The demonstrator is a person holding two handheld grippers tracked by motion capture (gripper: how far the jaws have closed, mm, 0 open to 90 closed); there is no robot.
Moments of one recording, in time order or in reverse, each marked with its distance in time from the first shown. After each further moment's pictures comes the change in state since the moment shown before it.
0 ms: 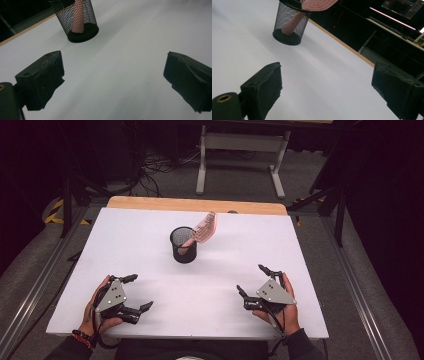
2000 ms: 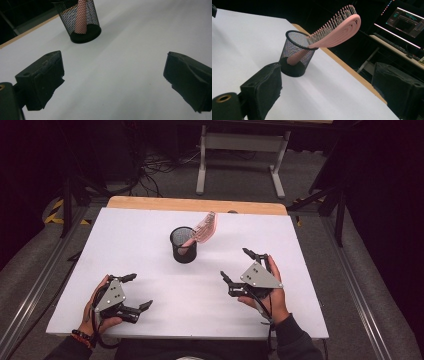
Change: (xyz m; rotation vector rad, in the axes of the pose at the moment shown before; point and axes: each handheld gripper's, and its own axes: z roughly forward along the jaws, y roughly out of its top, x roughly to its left) left arm 0.001 0.000 -0.001 -0.006 0.017 -0.004; right arm 0.003 0.064 0.023 -0.070 0.039 -0.046
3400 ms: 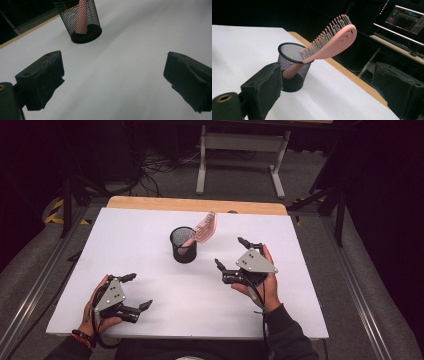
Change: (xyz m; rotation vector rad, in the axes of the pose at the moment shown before) left arm 0.000 0.000 0.000 -0.001 0.002 -0.003; right arm -0.011 0.014 0.027 -0.027 -0.004 0.079
